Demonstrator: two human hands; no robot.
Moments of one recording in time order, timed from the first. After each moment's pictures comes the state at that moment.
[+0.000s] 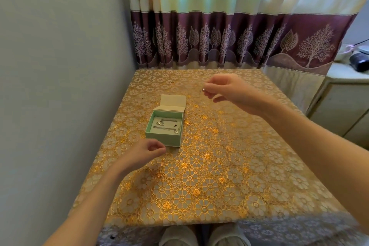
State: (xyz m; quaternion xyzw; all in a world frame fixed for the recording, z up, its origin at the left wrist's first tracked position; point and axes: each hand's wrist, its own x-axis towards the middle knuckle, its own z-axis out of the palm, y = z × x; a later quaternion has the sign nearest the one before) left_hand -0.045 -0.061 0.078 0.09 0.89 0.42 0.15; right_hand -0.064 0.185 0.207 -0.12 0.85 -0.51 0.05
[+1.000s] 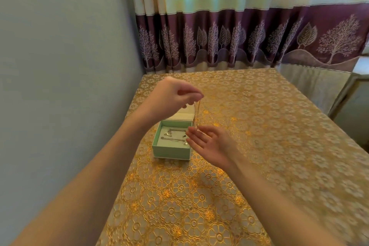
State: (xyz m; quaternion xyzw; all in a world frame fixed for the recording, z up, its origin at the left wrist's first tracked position) left_hand -0.102 -0.002 0.208 0.29 0.88 0.37 -0.08; right_hand -0.084 0.136 0.086 0.11 0.30 -0.93 0.19
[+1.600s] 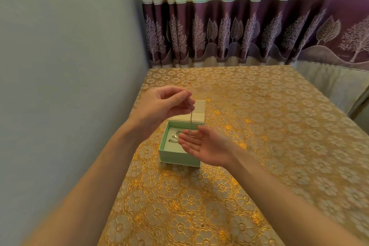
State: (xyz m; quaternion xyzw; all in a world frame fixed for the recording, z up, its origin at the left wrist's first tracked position) left_hand -0.132 -0.041 0.166 0.12 0.68 0.72 0.06; right_hand -0.125 0.104 0.085 0.15 0.38 -0.86 0.31
